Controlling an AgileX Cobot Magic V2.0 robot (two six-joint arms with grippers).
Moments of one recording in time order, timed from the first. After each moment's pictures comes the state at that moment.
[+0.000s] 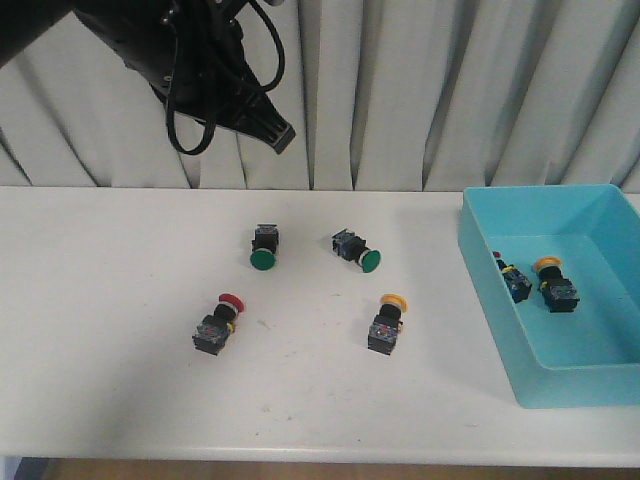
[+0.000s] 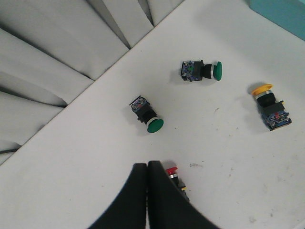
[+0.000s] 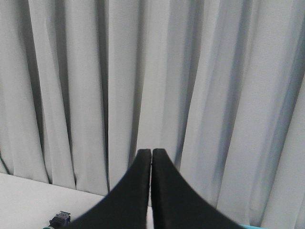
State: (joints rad) left arm -0.64 1.77 -2.04 0.27 1.26 0.04; right arm 0.01 0.55 -0.73 0.77 0.27 -0.80
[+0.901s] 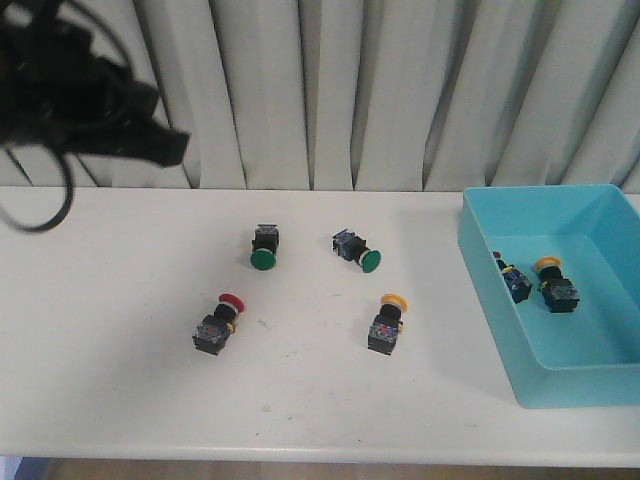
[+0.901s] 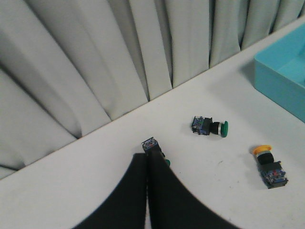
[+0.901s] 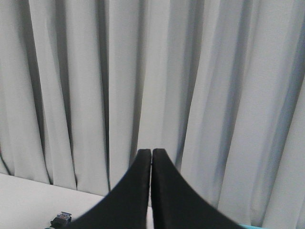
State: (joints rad) left arm -0.51 1.23 -1.28 0.27 0.62 -0.18; right arm 0.01 0.55 -0.73 0.77 0.27 -0.80
